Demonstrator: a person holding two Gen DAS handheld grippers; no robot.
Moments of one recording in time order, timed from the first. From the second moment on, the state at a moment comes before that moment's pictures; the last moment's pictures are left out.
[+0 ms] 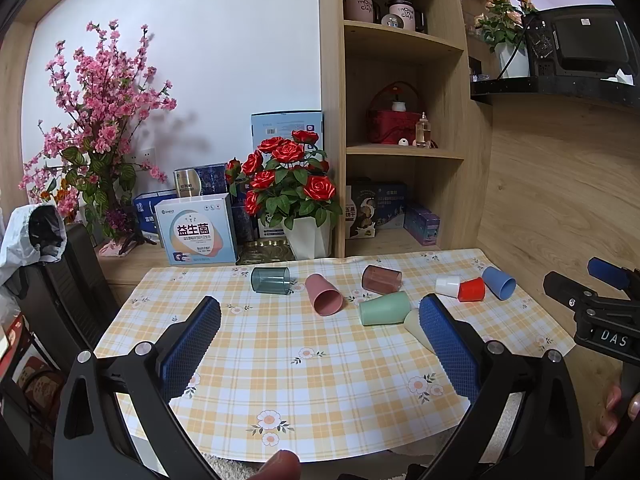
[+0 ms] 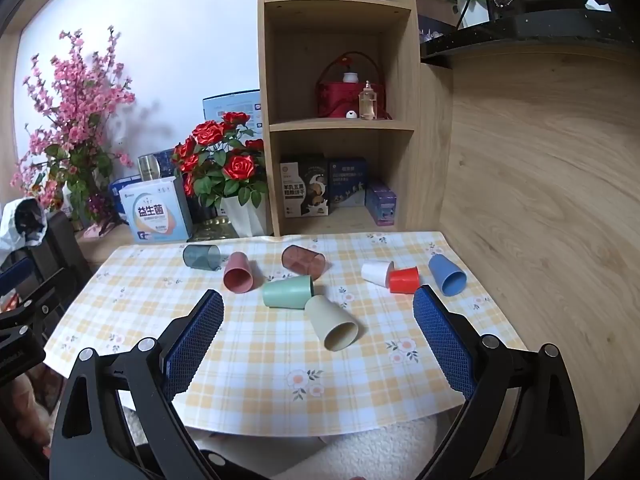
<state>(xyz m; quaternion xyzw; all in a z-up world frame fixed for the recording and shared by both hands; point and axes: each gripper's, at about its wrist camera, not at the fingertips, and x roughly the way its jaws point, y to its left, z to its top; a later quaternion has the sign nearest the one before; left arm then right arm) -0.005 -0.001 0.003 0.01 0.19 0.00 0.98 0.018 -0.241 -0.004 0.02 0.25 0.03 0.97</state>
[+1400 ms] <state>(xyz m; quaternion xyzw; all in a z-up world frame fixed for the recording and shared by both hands) -0.004 0.002 -0.004 0.01 0.20 0.00 0.98 0.015 -0.243 -0.013 0.02 0.25 0.03 0.97</state>
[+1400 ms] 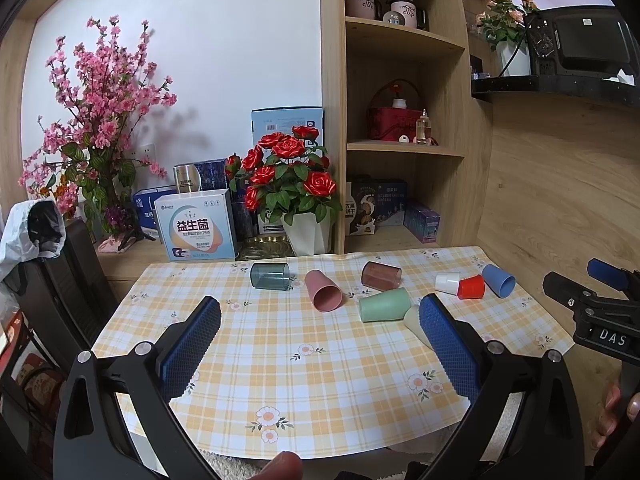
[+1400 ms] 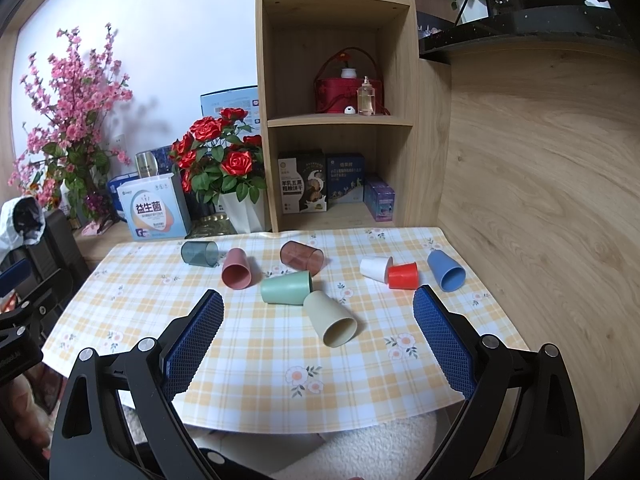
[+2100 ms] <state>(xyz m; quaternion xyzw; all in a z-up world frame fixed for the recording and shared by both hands) -0.004 0.001 -0.012 0.01 0.20 0.00 0.98 0.013 -0.241 -0.025 0.02 0.26 0.03 0.97</state>
